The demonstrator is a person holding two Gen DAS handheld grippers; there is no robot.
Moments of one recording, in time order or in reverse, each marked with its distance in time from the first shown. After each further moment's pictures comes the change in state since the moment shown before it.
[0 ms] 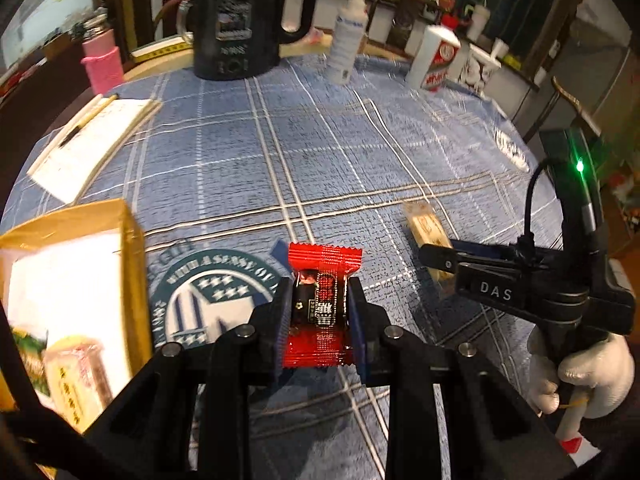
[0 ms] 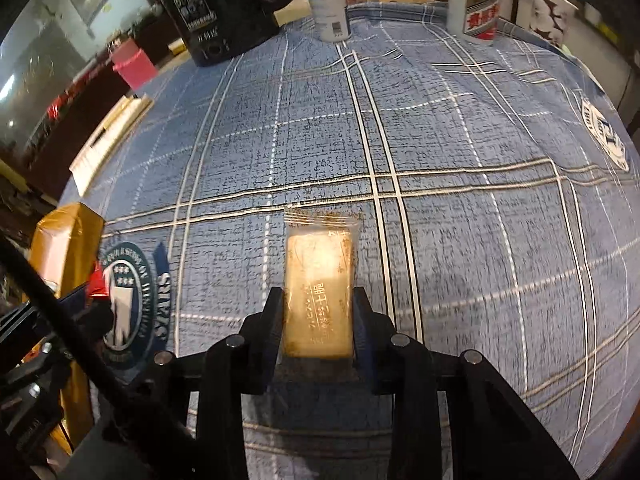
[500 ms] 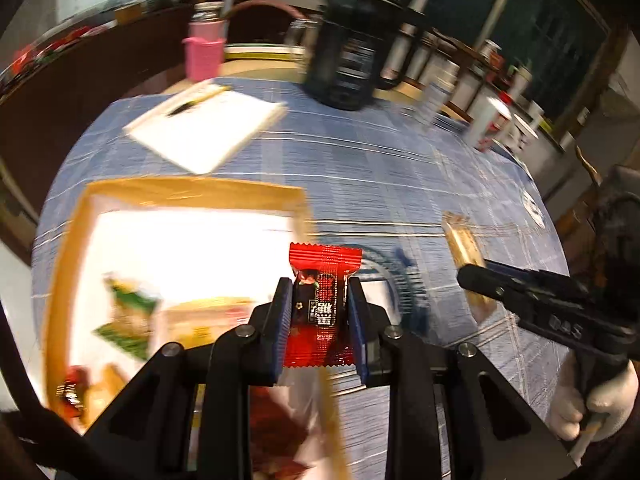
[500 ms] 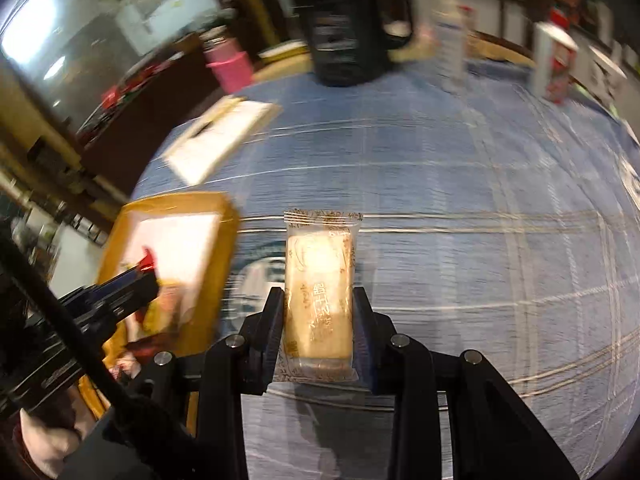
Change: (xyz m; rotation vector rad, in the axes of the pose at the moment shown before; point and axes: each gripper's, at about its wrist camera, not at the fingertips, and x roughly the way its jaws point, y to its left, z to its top) left arm -0.076 0.120 -0.029 -0.200 -0.087 0.046; right arm -0.047 0.134 -0.011 -0.148 -0.063 0.142
